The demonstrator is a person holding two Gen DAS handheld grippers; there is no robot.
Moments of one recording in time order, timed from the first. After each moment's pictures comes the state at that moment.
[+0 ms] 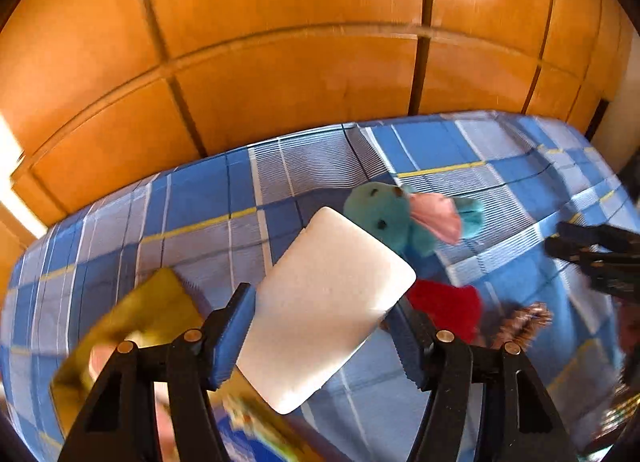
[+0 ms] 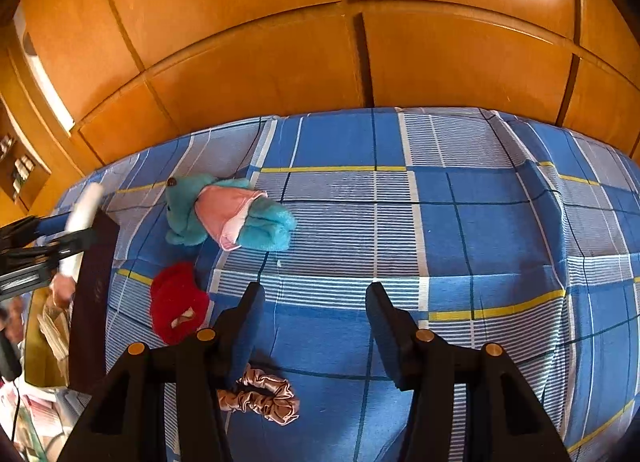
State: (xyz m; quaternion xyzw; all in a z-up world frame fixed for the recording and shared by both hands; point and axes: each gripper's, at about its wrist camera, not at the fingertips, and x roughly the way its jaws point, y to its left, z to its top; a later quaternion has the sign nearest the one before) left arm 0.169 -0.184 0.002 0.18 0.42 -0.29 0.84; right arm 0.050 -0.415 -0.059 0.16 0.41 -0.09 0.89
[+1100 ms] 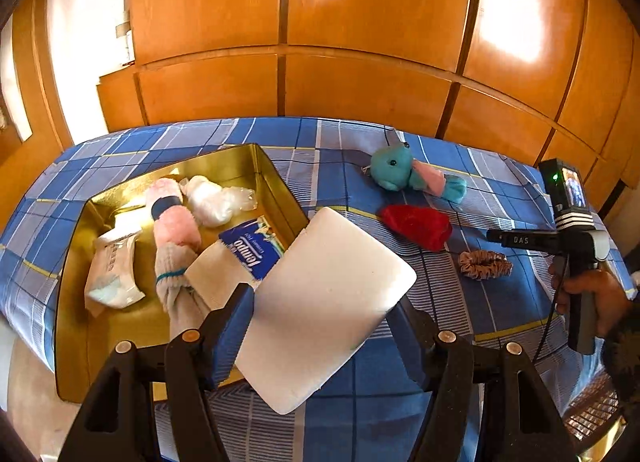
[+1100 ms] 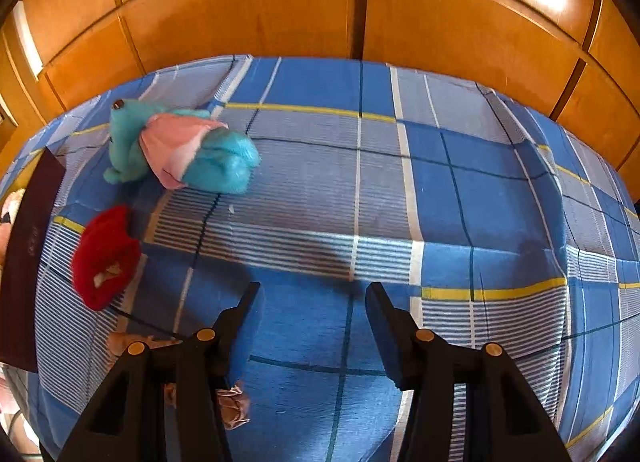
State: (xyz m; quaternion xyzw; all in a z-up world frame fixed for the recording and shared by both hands) left arm 0.030 -0.075 -0.012 0.05 0.39 -0.20 0.90; right arm 0.062 -0.409 -0.112 0.10 0.48 -0.14 0.86
